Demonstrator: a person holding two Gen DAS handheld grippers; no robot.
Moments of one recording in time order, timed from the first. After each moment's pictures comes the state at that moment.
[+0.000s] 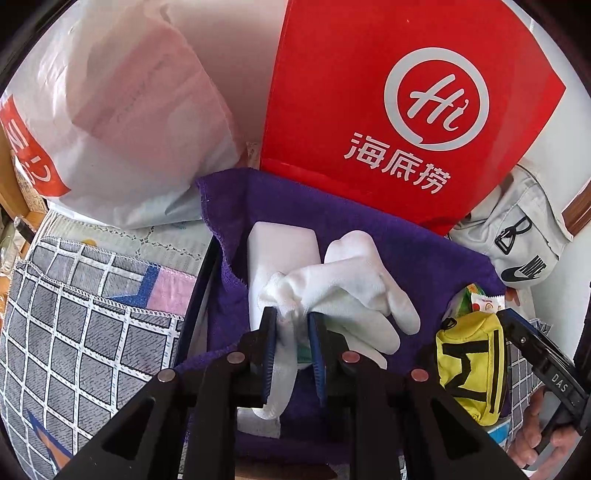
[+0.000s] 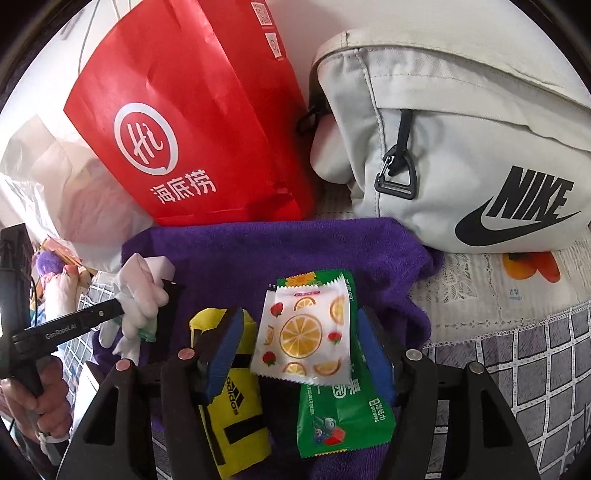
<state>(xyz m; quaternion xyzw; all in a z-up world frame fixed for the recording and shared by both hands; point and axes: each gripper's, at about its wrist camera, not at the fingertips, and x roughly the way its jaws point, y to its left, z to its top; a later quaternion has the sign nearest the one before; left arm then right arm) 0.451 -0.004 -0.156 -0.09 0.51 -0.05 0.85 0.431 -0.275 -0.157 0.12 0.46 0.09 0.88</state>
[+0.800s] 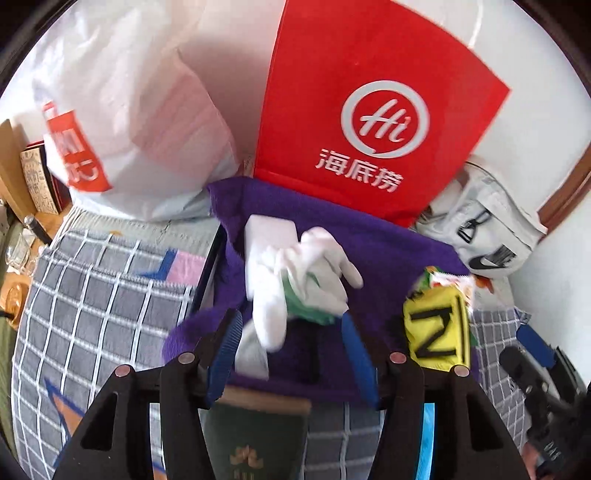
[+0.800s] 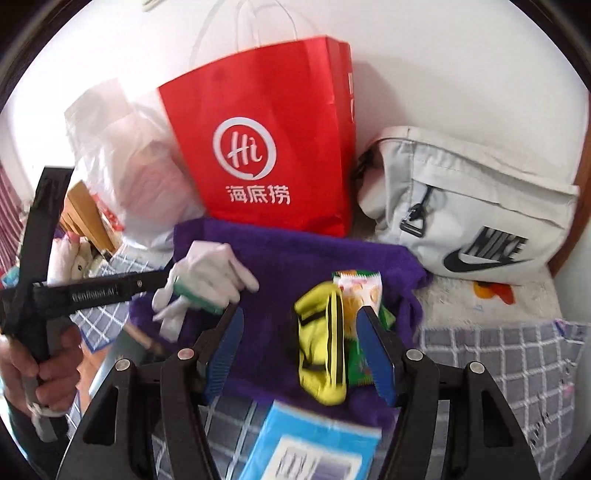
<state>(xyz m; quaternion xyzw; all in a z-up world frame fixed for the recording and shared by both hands) 0.389 -0.002 -0.106 -0.09 0.49 -0.06 0.86 0.344 -0.224 -0.082 0.03 0.41 0.08 0.91</state>
